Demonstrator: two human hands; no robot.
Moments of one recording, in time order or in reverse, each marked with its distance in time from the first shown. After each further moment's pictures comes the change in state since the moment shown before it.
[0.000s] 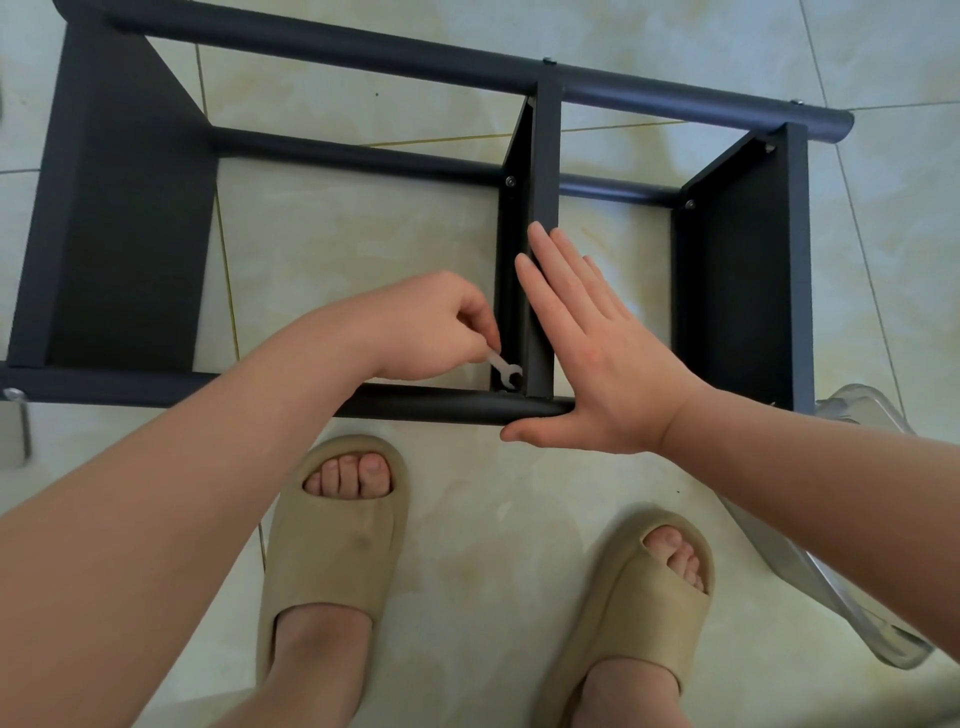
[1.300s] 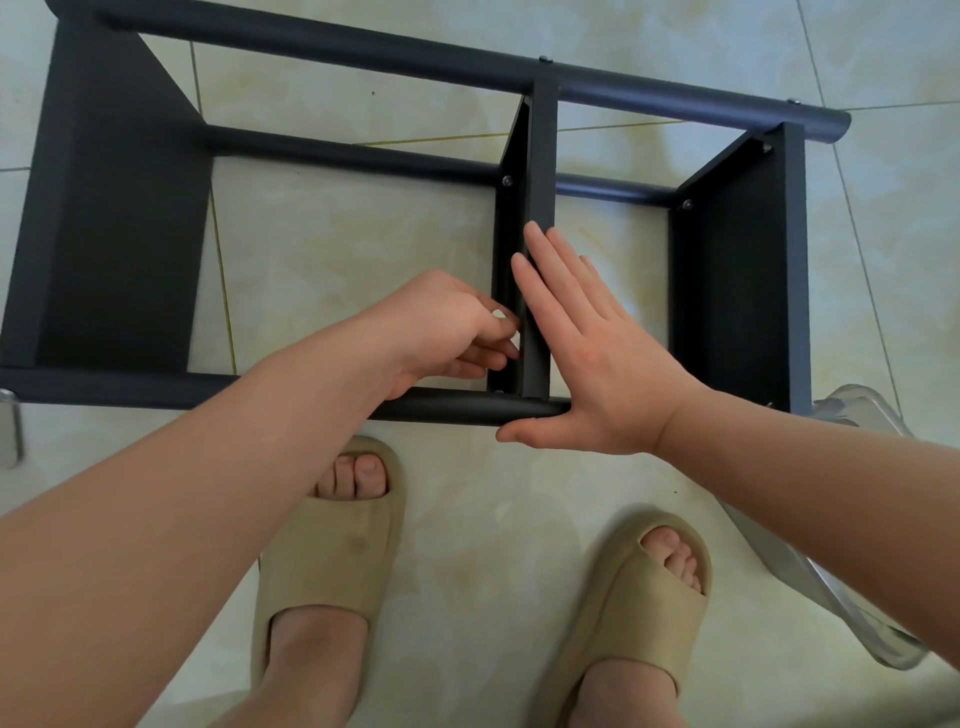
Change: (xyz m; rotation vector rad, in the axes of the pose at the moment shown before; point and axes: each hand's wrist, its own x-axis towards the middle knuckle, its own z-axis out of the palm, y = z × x) left_hand 0.006 0.006 0.019 -0.694 0.047 -0.215; right_hand 0.000 0.001 0.002 0.001 0.015 -0.005
